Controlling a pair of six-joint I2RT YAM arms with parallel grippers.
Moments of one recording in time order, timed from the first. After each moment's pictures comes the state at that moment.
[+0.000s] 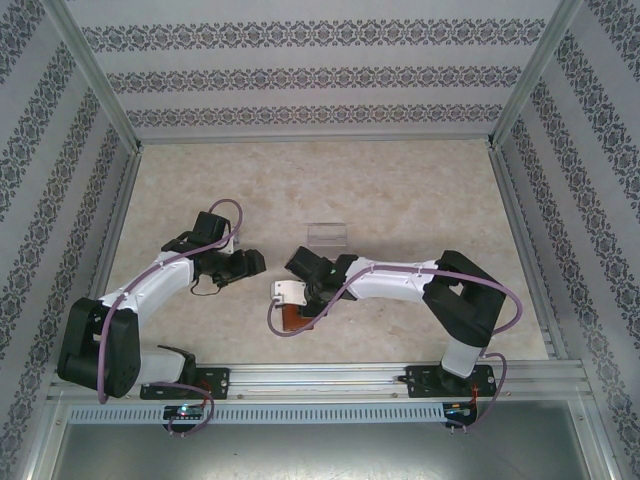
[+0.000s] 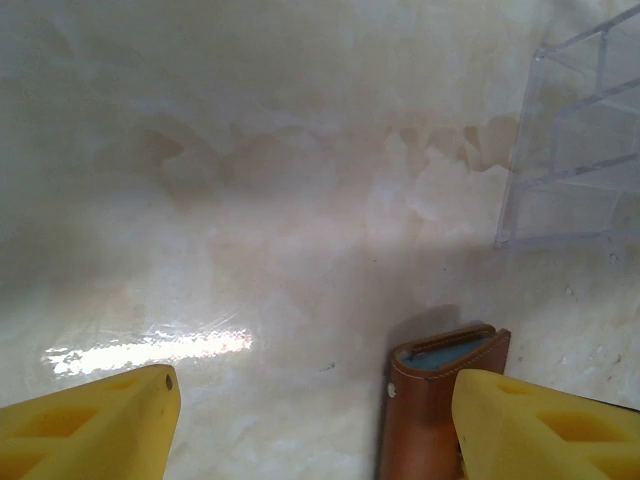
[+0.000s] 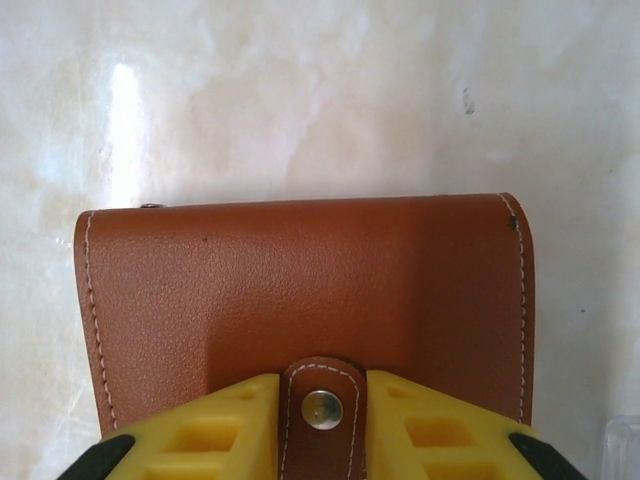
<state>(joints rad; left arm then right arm) -0.22 1.31 0.73 -0.56 0.40 -0.52 1.01 1.76 1.04 -0.43 -0.17 -0.55</state>
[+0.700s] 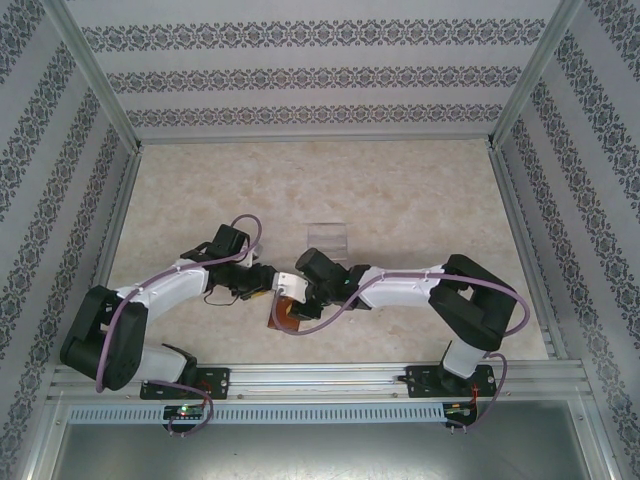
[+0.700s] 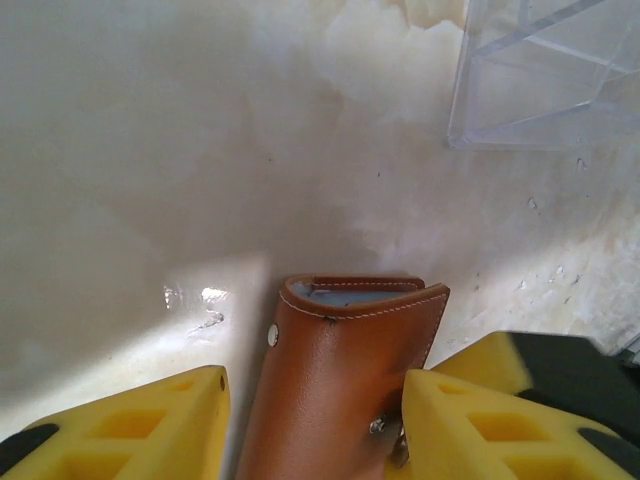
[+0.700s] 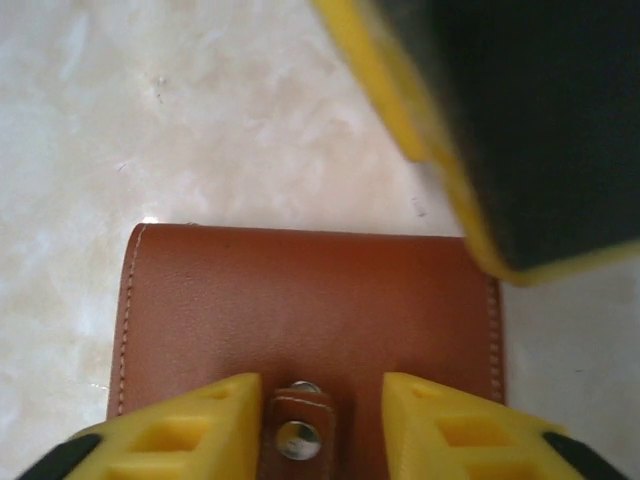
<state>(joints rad) -0.37 1.37 0.65 -0.42 0.51 -0.64 0.99 1.69 0.87 -0.08 -0.27 -0.32</state>
